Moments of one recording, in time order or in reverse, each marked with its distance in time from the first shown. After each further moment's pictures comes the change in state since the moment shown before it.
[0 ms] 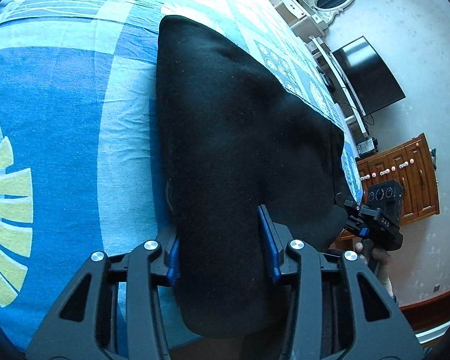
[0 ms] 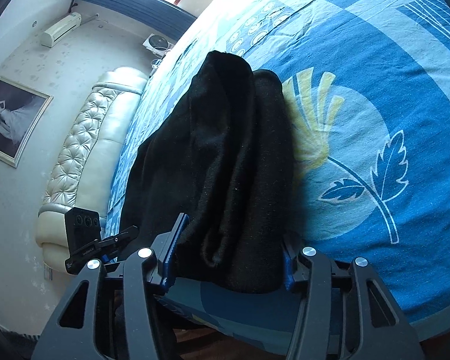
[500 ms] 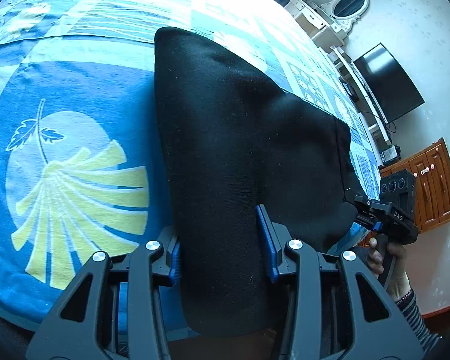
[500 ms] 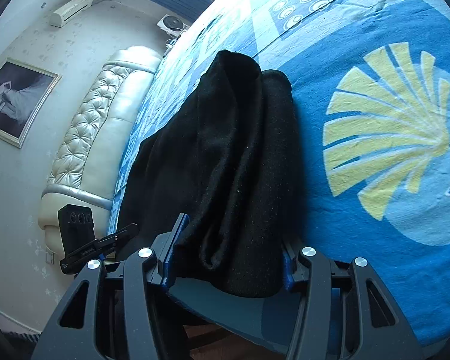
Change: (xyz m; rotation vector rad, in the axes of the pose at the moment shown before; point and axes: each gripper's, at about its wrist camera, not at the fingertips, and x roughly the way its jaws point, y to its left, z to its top) left arm -0.059 0.040 -0.011 -0.013 -0.064 0.133; right arm 0.068 0.059 -0.006 -0.057 0.098 0.050
